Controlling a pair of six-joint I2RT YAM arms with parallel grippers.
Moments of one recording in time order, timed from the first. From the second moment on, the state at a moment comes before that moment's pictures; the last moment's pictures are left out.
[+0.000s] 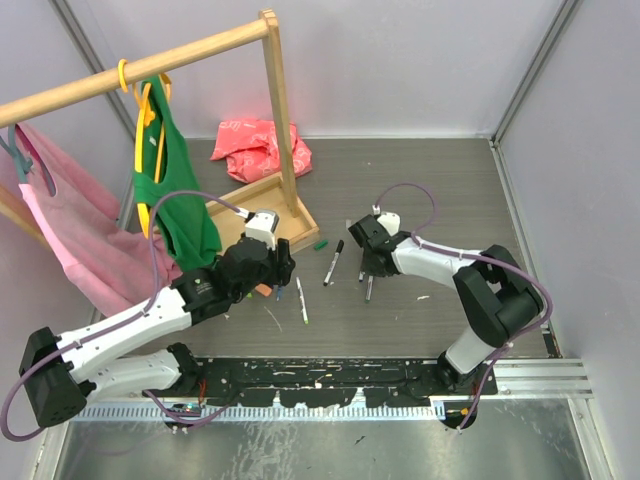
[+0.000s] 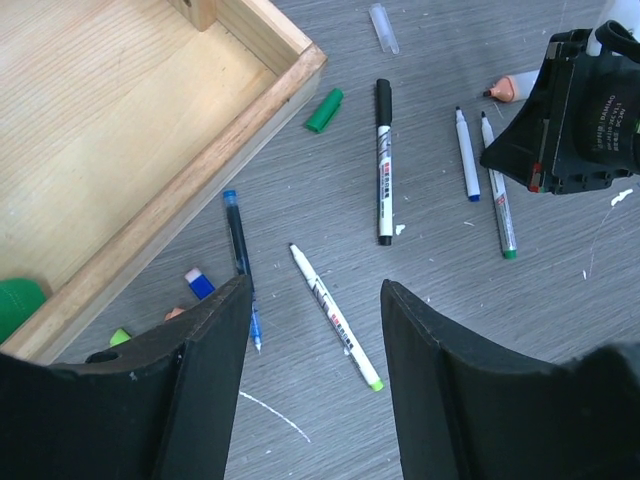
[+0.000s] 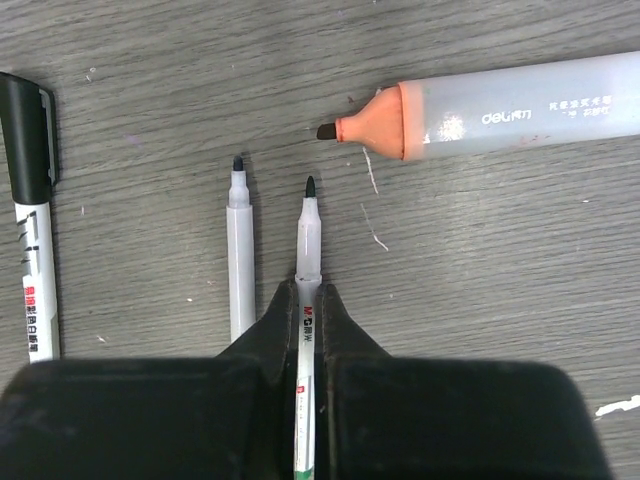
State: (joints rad) left arm -0.92 1.02 0.76 -0.29 -0.37 -0.48; right arm 0.61 1.61 0.87 -0.40 0.35 0.74
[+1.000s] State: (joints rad) left arm -0.92 0.85 0.83 -0.22 -0.31 -0.53; right arm 0.61 0.90 0.85 -0.15 0.10 0.50
